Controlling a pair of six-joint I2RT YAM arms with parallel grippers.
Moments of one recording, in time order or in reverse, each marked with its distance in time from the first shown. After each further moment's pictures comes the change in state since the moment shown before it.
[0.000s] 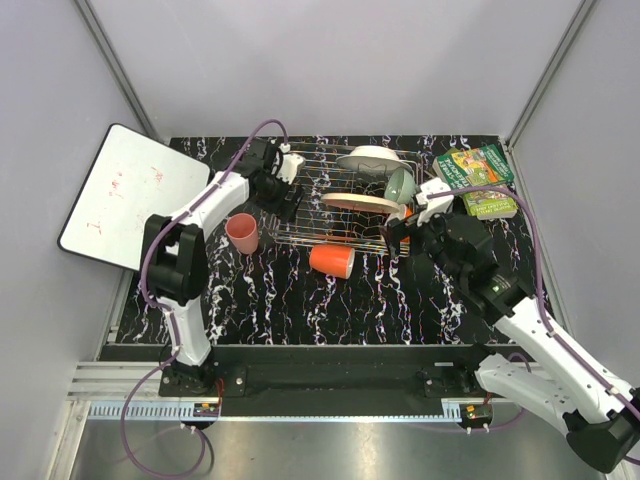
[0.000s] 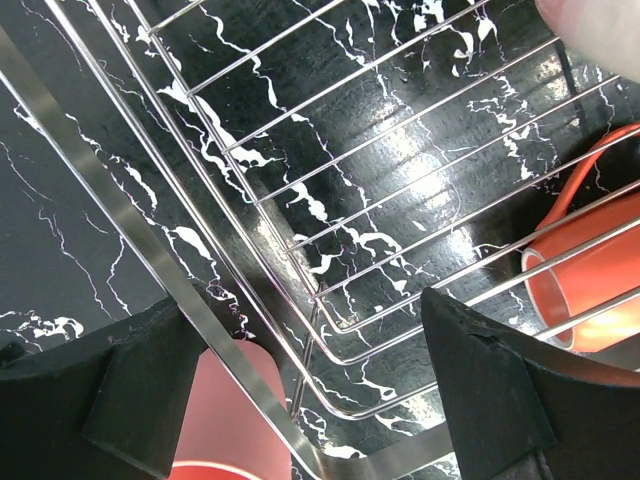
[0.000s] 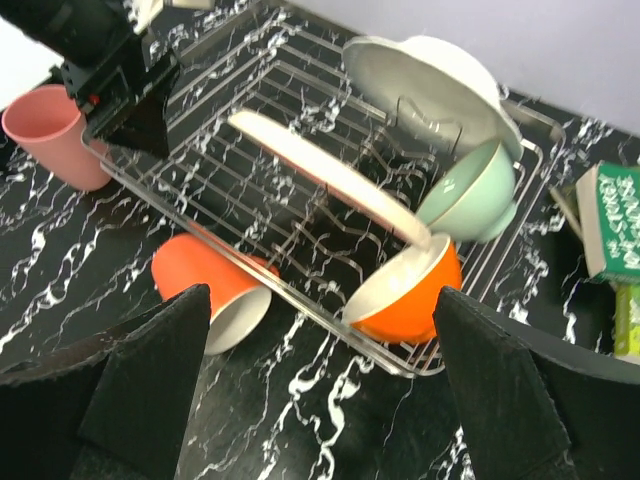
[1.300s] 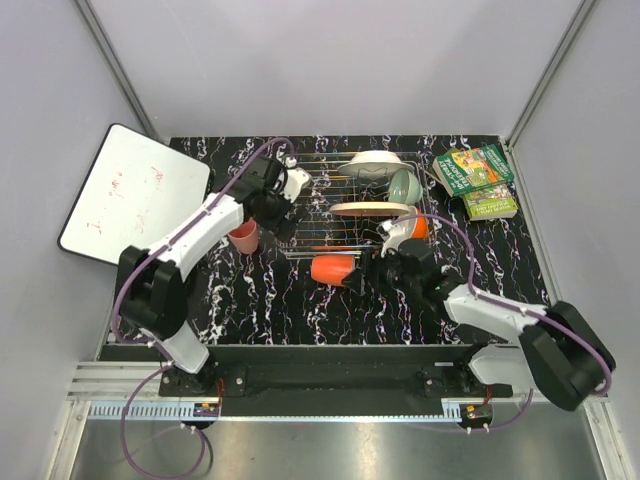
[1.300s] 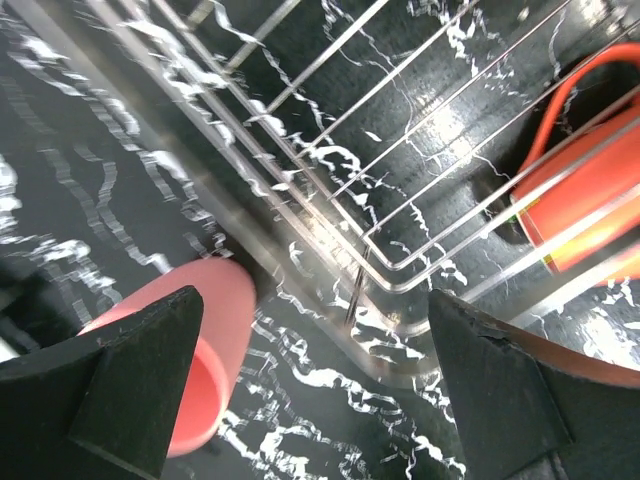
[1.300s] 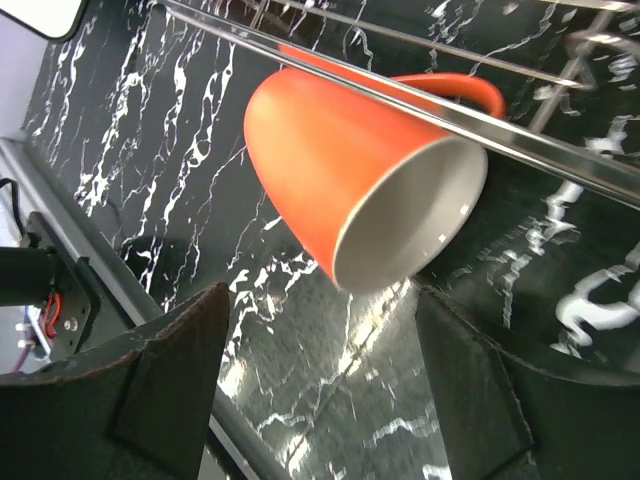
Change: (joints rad) left arm -0.107 -0.255 -0.211 -0.012 -0.130 0.033; right arm 0.001 0.367 -0.405 0.482 -0.437 0.518
